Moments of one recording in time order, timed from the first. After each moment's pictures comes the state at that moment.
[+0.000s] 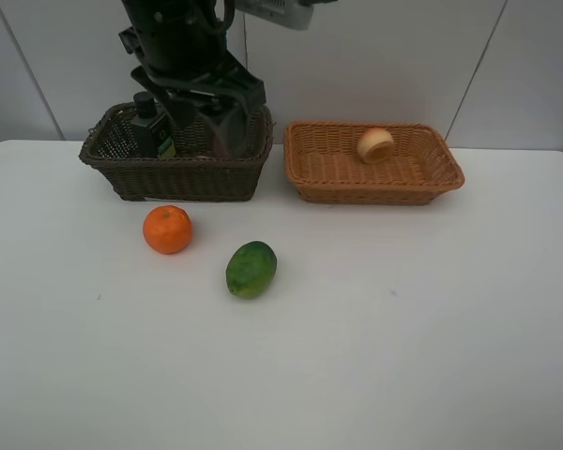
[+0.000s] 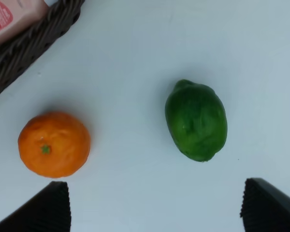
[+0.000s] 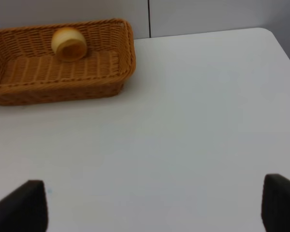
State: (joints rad) left arm -0.64 1.82 -1.66 0.06 1.19 0.02; right arm -0.07 0.00 -0.52 -0.05 1.06 0.08
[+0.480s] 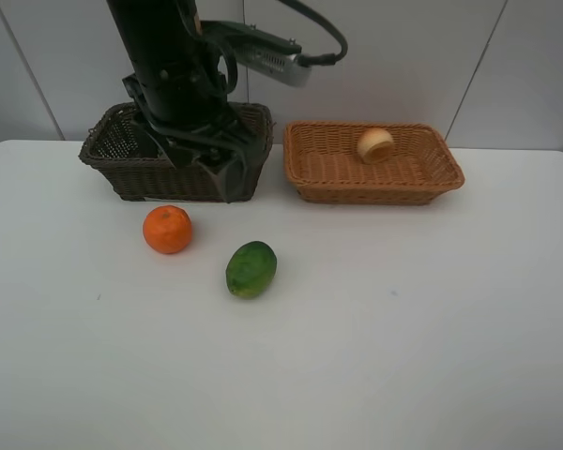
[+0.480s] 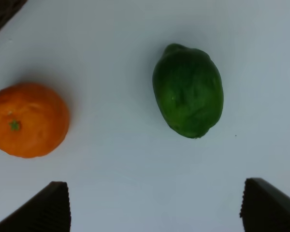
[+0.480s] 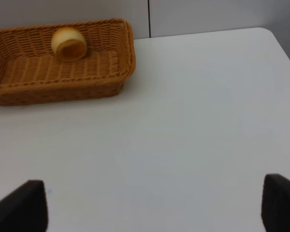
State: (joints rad) left arm -0.67 1.81 -1.50 0.07 1.12 -0.02; right arm -0.07 0.00 -0.52 -0.05 1.06 0.08
